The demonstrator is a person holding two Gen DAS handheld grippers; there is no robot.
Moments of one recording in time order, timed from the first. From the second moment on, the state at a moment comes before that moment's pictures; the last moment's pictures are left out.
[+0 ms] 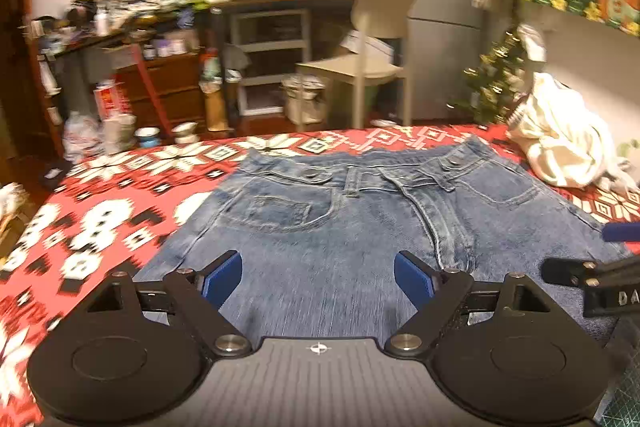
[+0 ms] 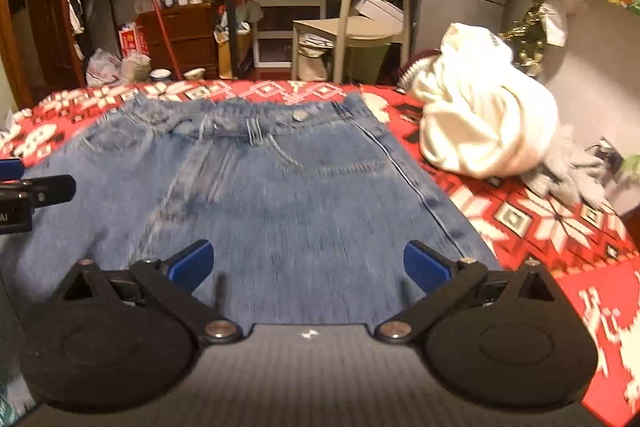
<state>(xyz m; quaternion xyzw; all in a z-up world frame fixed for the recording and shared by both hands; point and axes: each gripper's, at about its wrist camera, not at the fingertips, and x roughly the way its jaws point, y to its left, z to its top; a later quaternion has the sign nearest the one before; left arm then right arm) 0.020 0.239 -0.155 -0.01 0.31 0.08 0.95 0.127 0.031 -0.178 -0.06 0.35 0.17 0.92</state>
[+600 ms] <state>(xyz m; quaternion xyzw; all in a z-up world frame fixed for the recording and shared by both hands) 0.064 0.255 -0.181 0.01 0.35 0.03 0.94 0.162 0.048 -0.201 -0.10 0.37 0.20 0.90</state>
